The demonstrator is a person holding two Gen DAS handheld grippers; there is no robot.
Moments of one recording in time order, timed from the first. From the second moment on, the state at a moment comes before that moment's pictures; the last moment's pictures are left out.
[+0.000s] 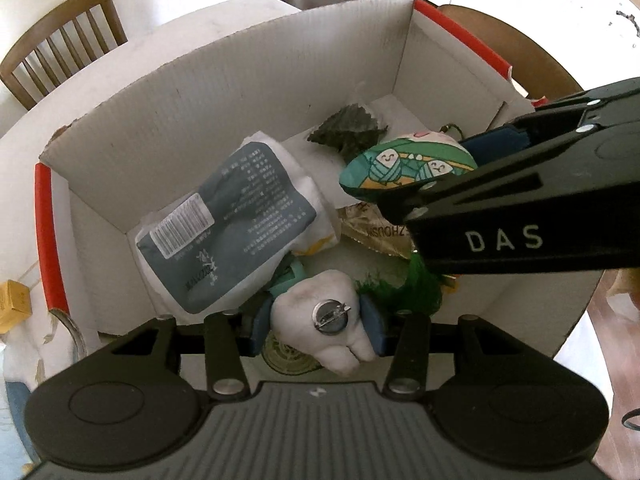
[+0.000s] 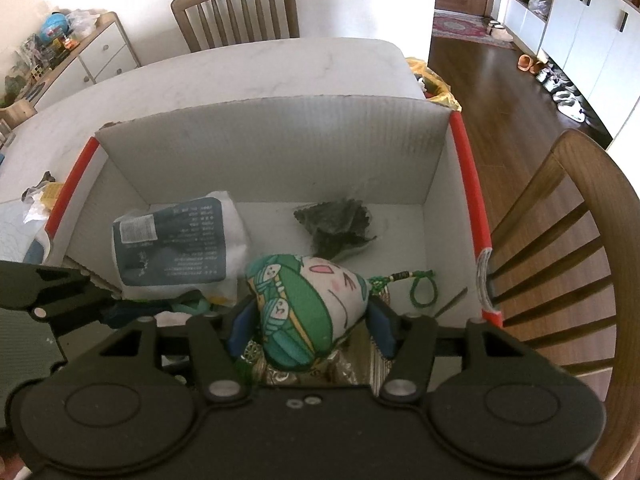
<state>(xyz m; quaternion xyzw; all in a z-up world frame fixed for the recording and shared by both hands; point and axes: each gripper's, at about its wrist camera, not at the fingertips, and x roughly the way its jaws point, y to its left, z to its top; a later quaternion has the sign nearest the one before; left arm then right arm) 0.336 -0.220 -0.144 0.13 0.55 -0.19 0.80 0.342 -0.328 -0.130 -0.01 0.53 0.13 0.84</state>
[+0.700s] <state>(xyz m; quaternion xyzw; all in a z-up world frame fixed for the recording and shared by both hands) 0.316 -0.206 -0.124 0.11 0.52 -0.20 0.83 0.322 -0.336 -0.102 0.00 0.50 0.13 0.86</state>
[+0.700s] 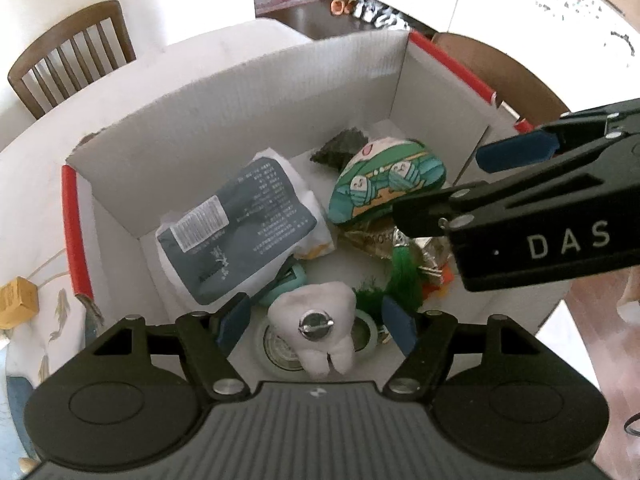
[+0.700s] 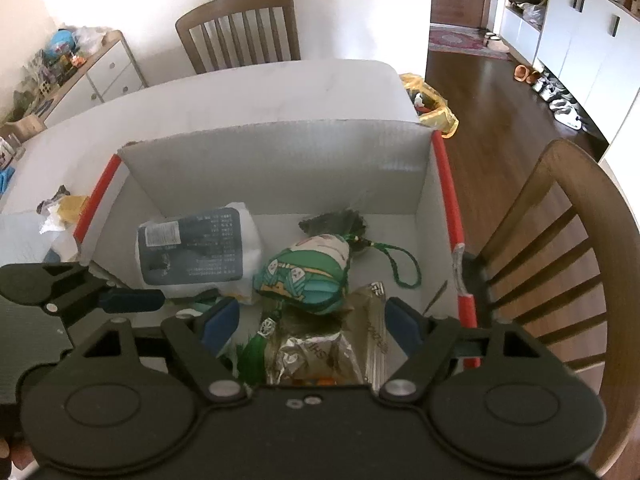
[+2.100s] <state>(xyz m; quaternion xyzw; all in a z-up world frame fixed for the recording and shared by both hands) 0.241 -0.060 -0.012 0.01 0.36 -0.17 0.92 0.213 -0.256 -0.001 0.07 0.33 0.18 0.92</state>
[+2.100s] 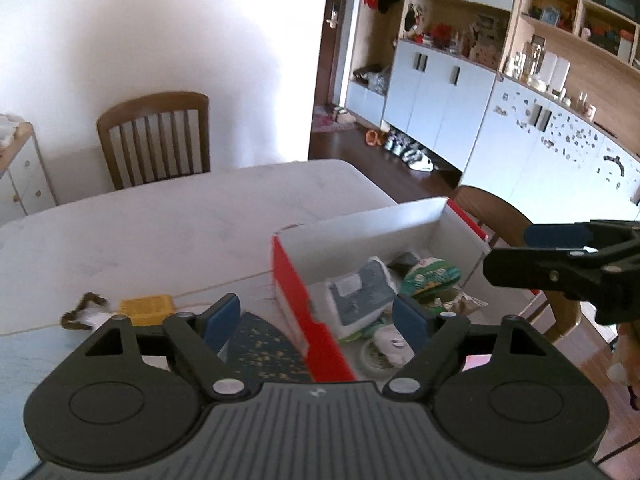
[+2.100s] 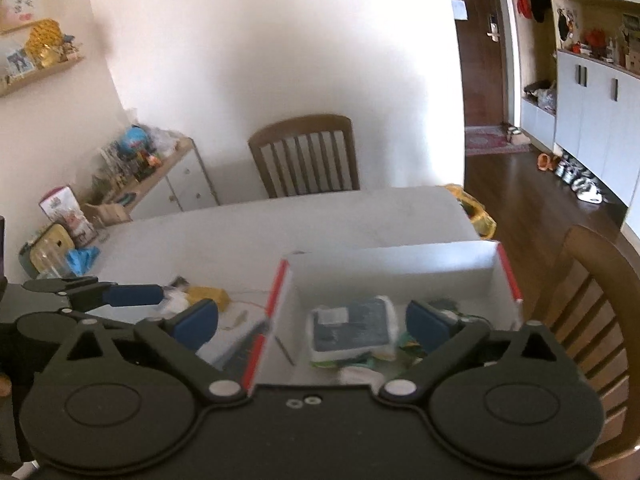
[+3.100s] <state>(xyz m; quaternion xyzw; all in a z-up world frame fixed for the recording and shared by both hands) 0.265 0.126 -0.045 -0.06 0.33 -0.09 0.94 0.194 -0.067 -0.053 -0.02 0.40 0.26 0.88</state>
